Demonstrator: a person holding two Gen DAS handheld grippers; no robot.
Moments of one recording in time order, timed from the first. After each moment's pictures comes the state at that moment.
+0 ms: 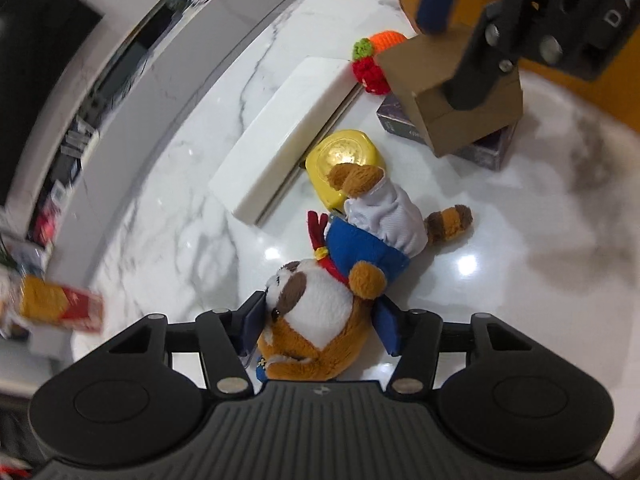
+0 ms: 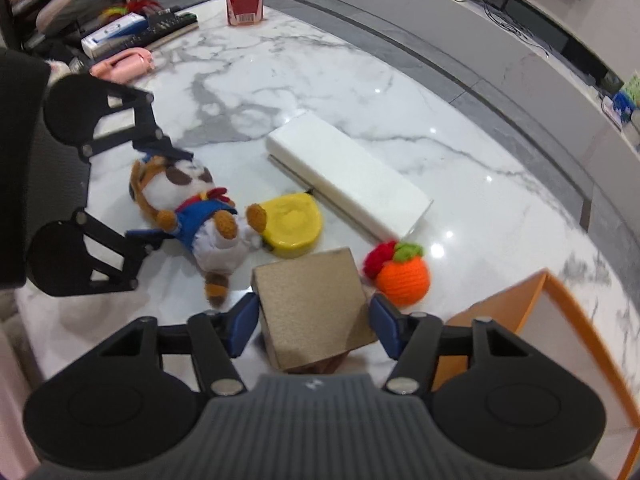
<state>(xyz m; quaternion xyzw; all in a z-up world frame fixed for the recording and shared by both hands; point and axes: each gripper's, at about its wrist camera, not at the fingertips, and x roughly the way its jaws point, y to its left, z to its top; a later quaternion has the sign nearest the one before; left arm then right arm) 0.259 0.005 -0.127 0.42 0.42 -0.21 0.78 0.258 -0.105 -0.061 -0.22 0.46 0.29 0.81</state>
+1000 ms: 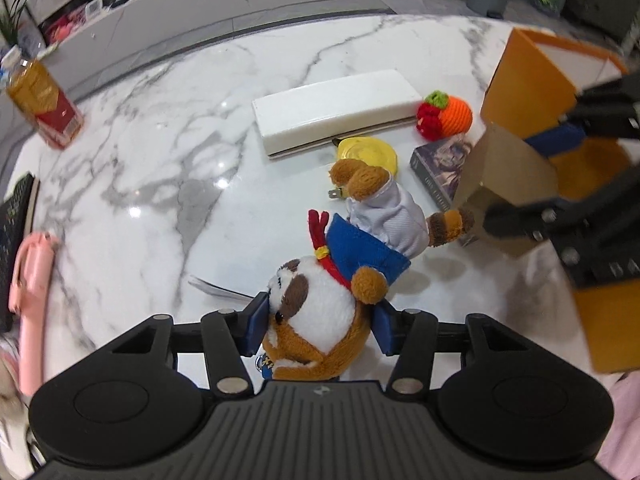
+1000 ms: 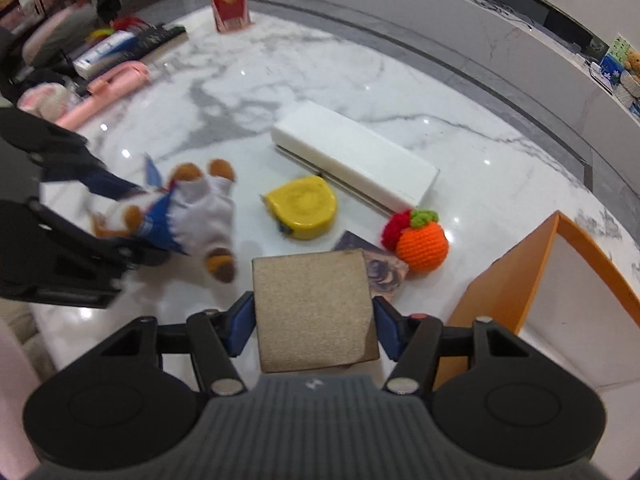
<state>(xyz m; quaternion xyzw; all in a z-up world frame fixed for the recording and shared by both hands) 0.257 0.042 -0.088 0.12 0.53 -0.14 0.83 0.237 -0.113 -0.063 -0.17 0.47 0.27 0.82</state>
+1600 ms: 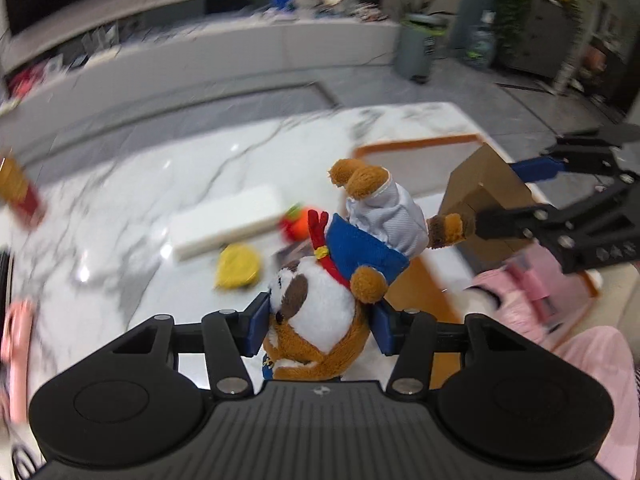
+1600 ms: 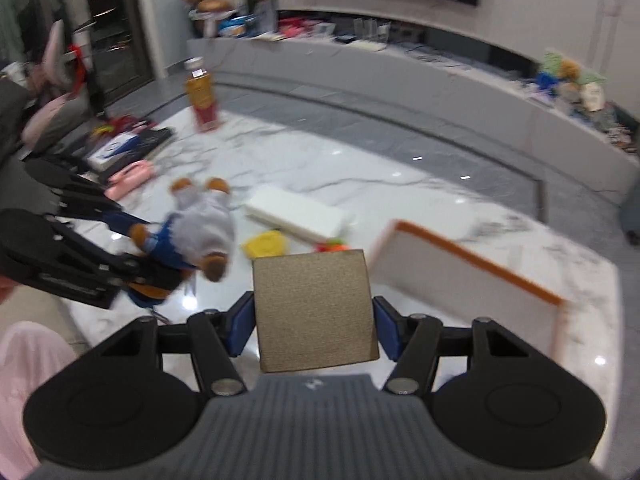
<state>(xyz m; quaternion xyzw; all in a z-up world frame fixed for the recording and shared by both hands) 0.204 -0.037 0.033 0.09 0.45 -0.25 0.86 0.158 -0.233 0.053 -0.10 0.39 0.23 0.89</state>
